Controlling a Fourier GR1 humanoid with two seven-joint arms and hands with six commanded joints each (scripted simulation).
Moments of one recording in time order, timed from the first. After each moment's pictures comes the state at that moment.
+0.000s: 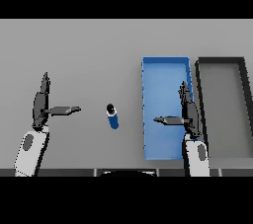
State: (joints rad) left arm -0.11 0.43 -0.16 -1.48 0.24 0.26 0.01; right arm 0.00 0.00 0.00 -1.57 0.00 0.00 0.00
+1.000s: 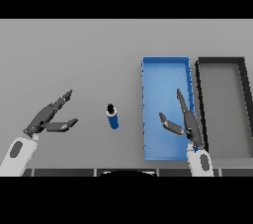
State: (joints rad) left arm -0.03 0.68 -0.29 -1.60 0.29 -0.24 -0.14; right arm 0.12 -0.11 0.13 -1.73 0.19 0.05 -0.06
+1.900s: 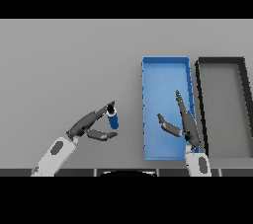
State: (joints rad) left arm -0.13 0.37 -0.53 -1.49 0.12 -0.20 -0.07; right arm 0.15 -0.09 0.15 -1.76 0.21 0.03 -0.03
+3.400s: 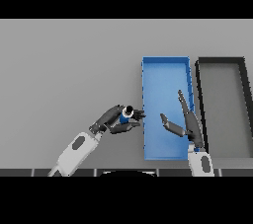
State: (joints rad) left arm -0.25 0.14 -0.58 -1.51 0.12 -0.13 -0.15; right arm 0.15 -0.11 0.13 -1.75 0.19 0.05 -0.05
